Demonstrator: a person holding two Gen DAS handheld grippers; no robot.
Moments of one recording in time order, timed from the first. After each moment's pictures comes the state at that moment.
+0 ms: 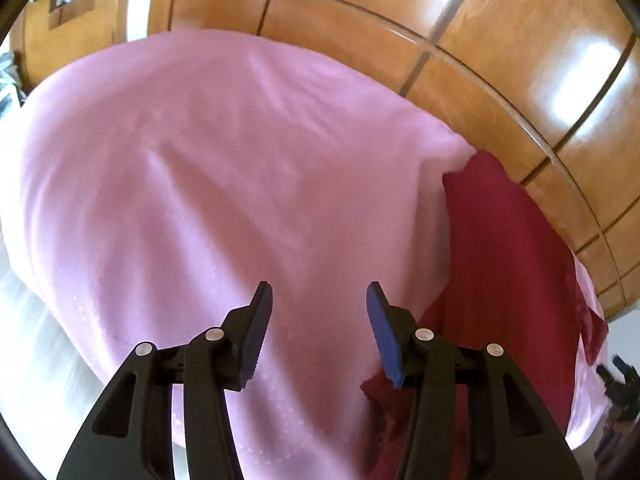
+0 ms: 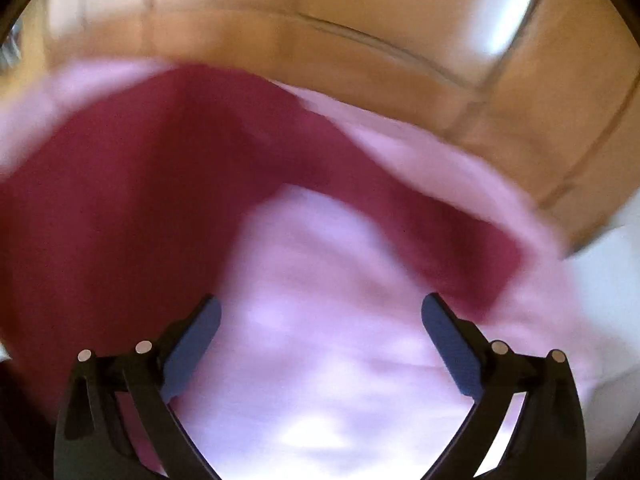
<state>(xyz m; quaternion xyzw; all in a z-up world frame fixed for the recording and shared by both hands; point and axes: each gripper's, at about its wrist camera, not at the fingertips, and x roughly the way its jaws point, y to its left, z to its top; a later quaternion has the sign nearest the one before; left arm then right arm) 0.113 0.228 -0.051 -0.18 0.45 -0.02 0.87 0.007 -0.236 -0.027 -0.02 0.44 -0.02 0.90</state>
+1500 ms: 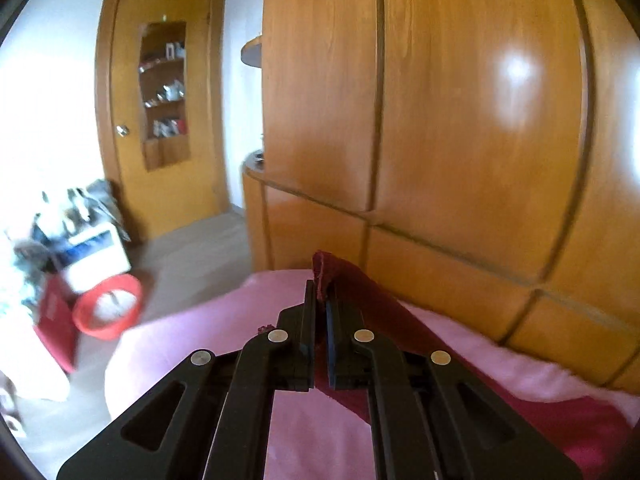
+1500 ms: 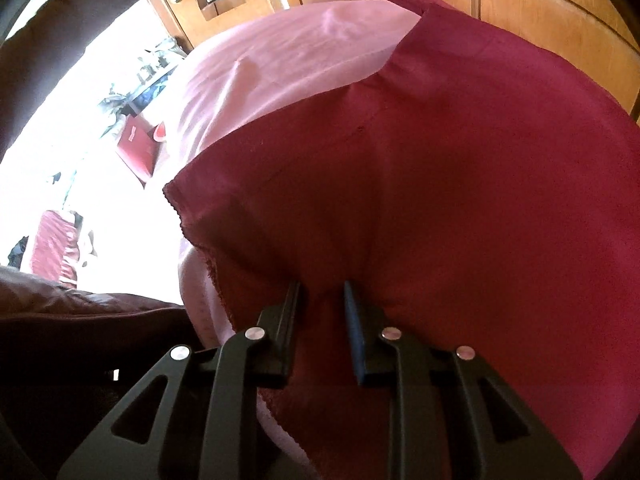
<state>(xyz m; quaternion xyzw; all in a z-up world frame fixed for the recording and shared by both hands) 0.301 0.324 0.124 -0.04 0.24 0.24 0.94 0.042 -0.016 -0.100 -0.07 0.50 0.33 0.80</state>
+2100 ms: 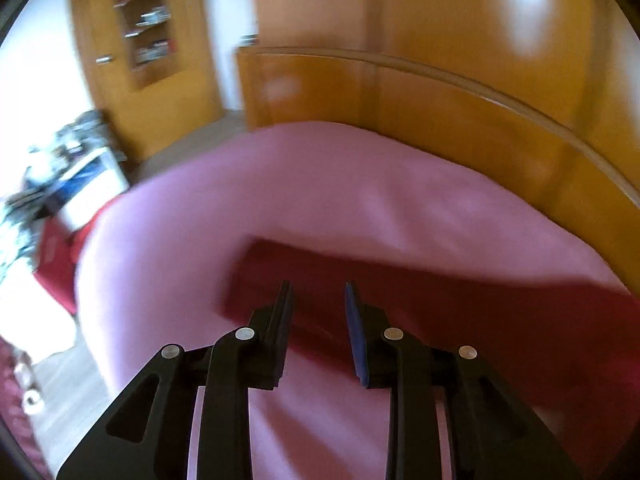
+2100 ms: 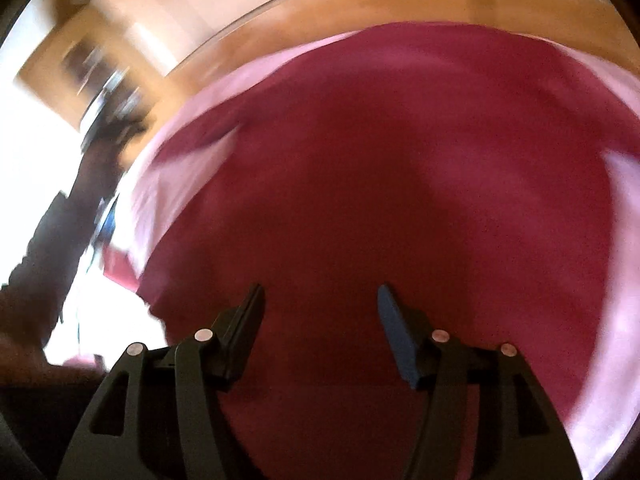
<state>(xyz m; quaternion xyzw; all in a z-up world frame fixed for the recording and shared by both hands) 0.258 0.306 -0.024 -0.07 0.40 0.19 0.89 0.050 -0.200 -0.073 0.18 0.47 0.13 0.85</state>
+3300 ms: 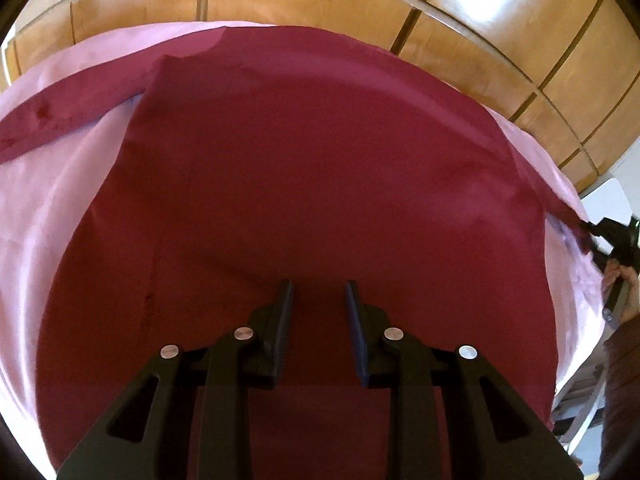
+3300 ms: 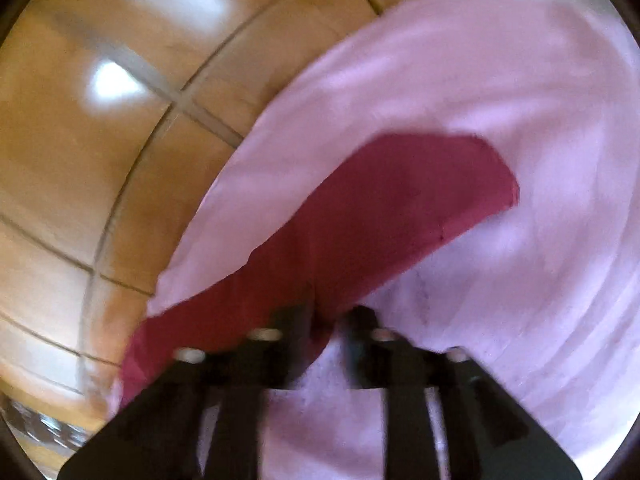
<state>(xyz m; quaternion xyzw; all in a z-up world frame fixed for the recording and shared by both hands) 0.109 0.017 -0.102 -0.06 0.51 -0.18 0.84 -0.022 -0.531 -0.107 0.51 0.24 -0.22 0.79</state>
